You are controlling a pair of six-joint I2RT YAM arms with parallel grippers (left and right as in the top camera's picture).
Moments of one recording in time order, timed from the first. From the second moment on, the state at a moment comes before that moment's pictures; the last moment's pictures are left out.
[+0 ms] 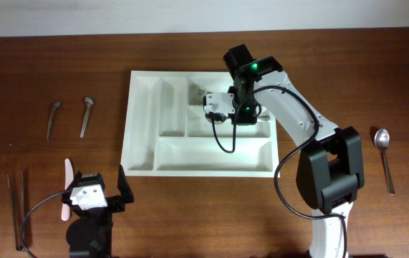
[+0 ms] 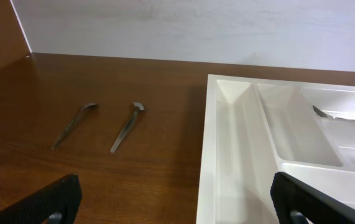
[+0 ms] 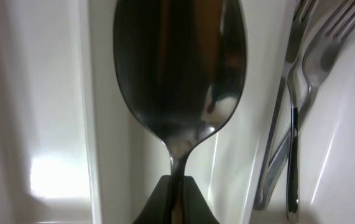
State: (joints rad) left arm 0.01 0.01 0.09 -0.27 -0.11 -0.05; right arm 0.39 2.13 1.82 -1.13 -0.10 -1.21
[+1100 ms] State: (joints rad) left arm 0.01 0.01 0.09 -0.27 -0.11 -0.05; right arm 0.36 2.13 2.09 -1.25 0.11 -0.91
